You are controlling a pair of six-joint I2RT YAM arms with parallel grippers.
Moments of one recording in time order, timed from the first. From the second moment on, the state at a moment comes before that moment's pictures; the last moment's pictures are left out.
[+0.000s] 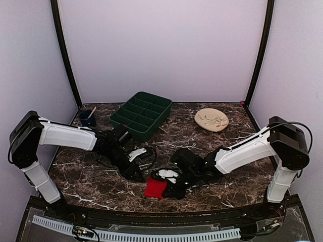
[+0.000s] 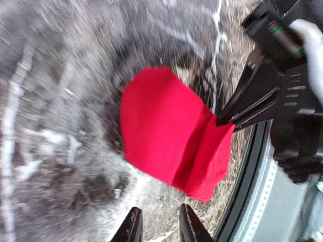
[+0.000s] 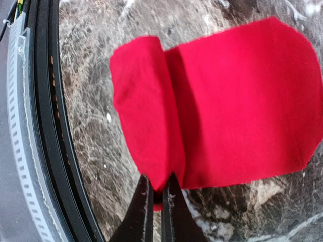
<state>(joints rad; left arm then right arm) -0.77 1.68 0.94 -0.50 0.62 0.09 1.15 1.79 0.89 -0.05 -0.38 0.09</state>
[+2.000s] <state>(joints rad) -1.13 1.58 0.79 -0.26 0.26 0.27 1.00 1.95 1.01 -0.20 -0.85 0.19</state>
